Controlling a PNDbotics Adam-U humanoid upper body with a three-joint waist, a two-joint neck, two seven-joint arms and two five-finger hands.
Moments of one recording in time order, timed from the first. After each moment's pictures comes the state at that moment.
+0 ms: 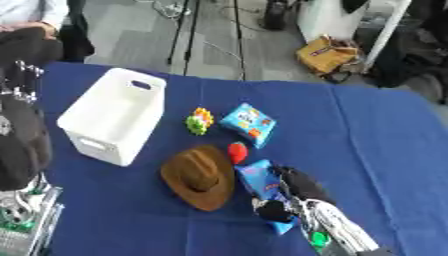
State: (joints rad) left arm -0.44 0.09 -0.13 -1.98 -0.31 -0.30 0.36; right arm -0.55 -0.31 0.47 -1.43 0.86 0.51 0.29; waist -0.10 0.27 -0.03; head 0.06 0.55
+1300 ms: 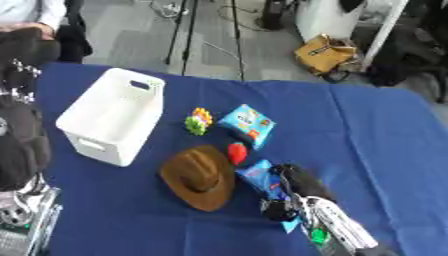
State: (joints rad) left arm -0.44 0.08 -0.13 -1.98 -0.31 -0.30 0.36; right arm -0.56 -0.31 0.45 -1.43 0.86 0.53 0.28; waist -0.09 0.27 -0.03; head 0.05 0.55
